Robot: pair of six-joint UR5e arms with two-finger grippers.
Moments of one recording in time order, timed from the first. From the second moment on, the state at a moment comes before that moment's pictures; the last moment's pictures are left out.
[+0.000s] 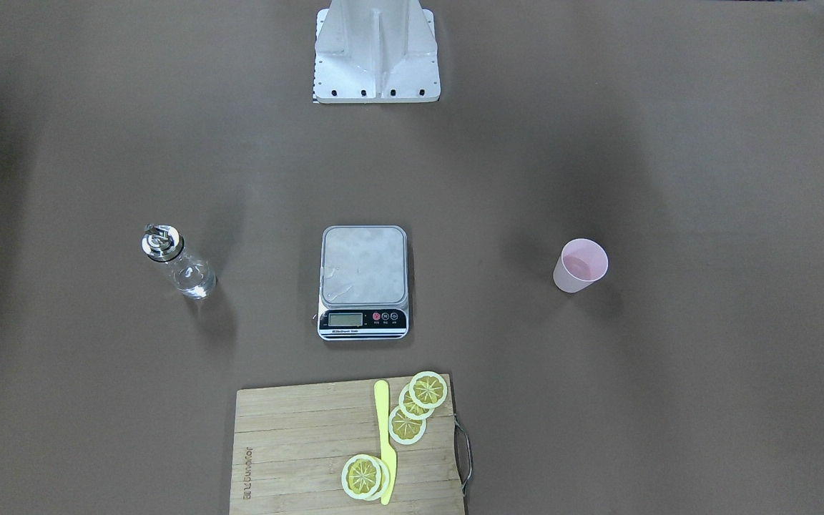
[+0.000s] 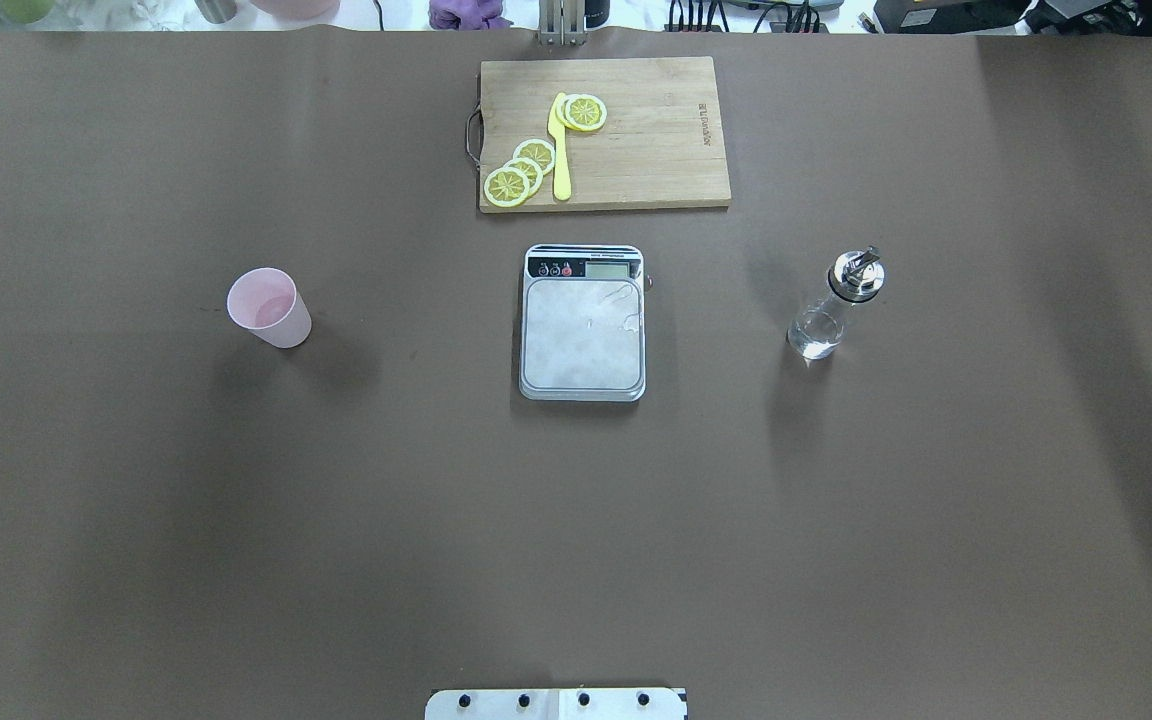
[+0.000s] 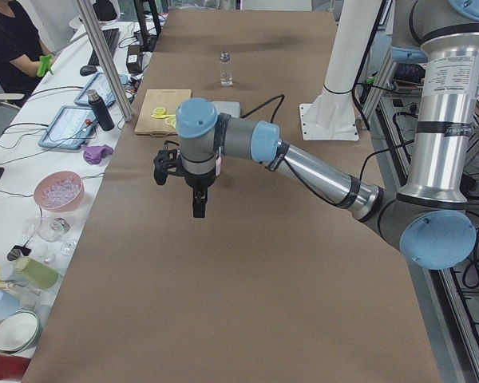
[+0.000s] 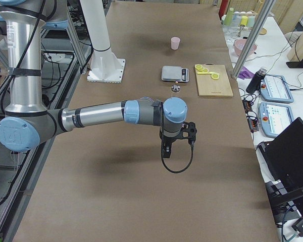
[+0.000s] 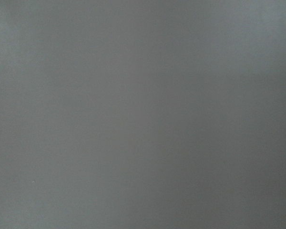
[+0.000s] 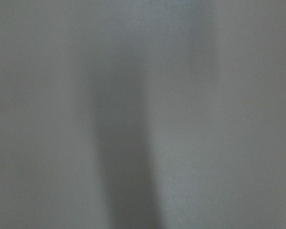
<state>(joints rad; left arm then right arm) -1.55 -1.67 -2.02 -1.17 -2.40 -0.20 1.57 -1.62 1.82 -1.81 2.45 -0.01</state>
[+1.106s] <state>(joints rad) -1.00 -1.82 -1.85 -1.69 -2.19 -1.07 1.57 -1.61 1.82 -1.81 2.45 0.00</state>
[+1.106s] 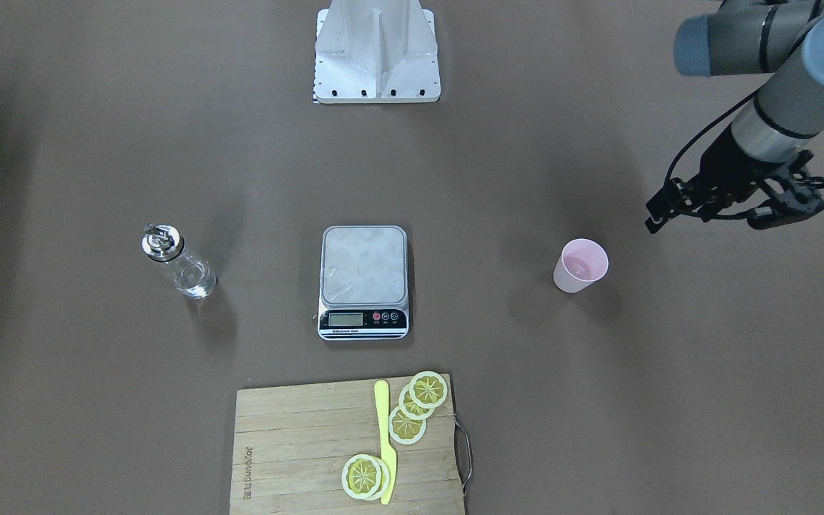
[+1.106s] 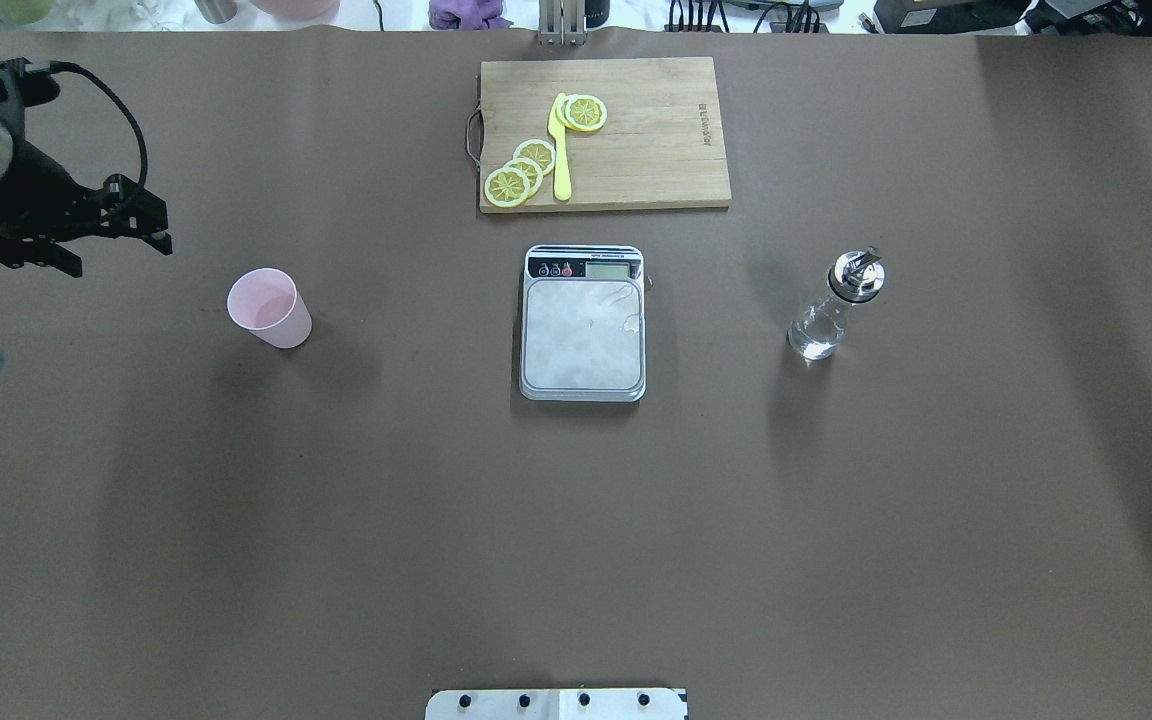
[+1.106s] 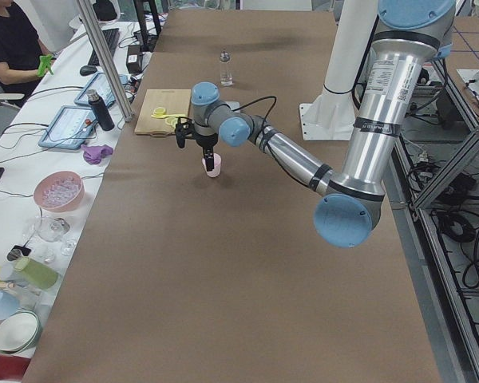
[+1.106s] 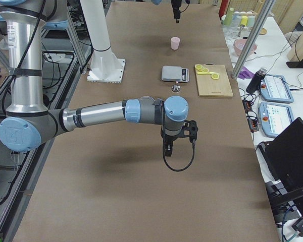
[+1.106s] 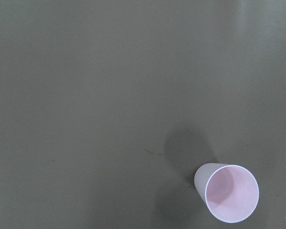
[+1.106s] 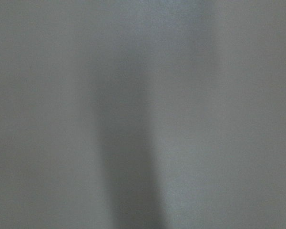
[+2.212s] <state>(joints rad) -0.86 -1.92 -1.62 -1.82 -2.10 -1.11 1.57 -1.61 1.82 -1.81 2.46 0.00</state>
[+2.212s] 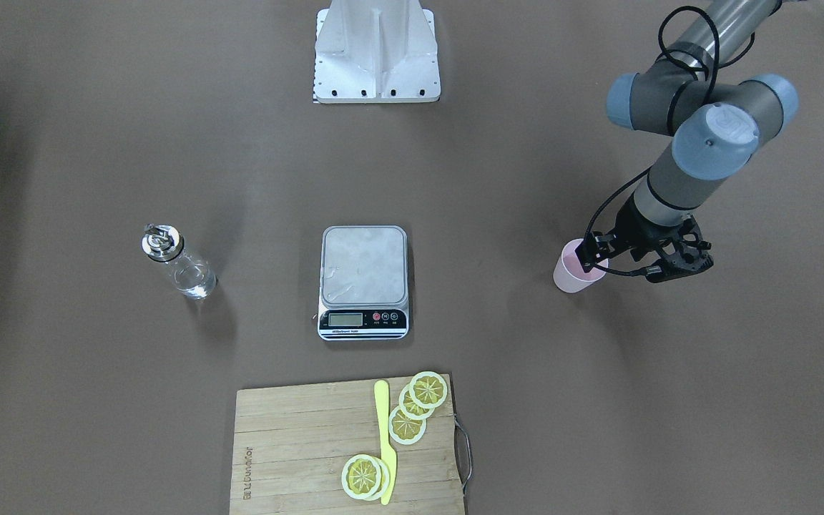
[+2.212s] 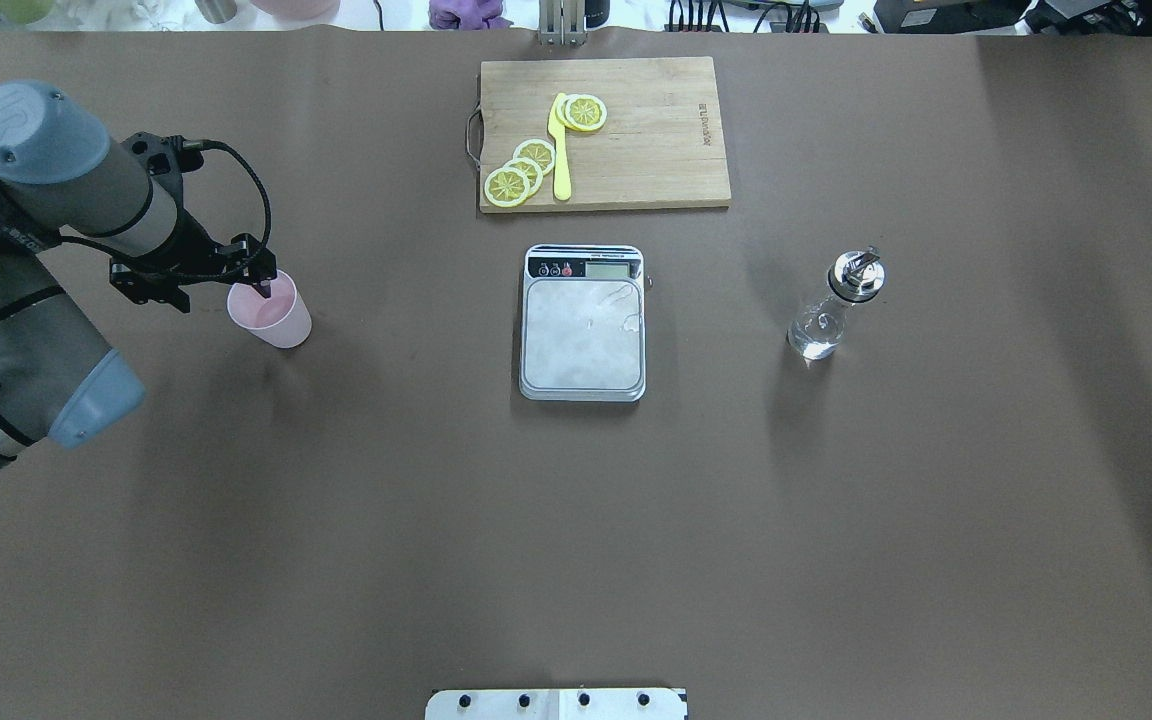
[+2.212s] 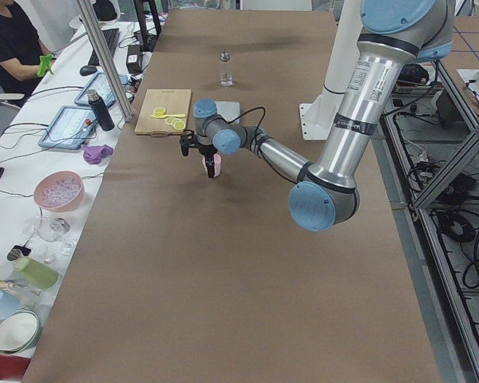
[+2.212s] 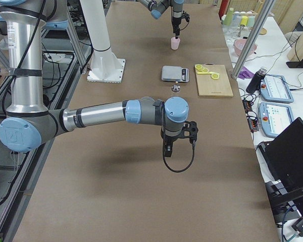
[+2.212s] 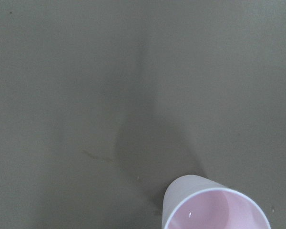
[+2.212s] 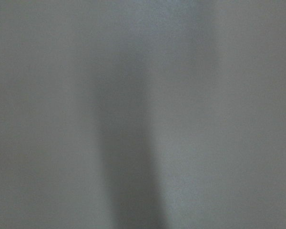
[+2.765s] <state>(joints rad) -0.85 -1.92 -1.61 -1.86 -2.10 -1.12 1.57 -1.61 1.82 -1.81 2.47 0.01</state>
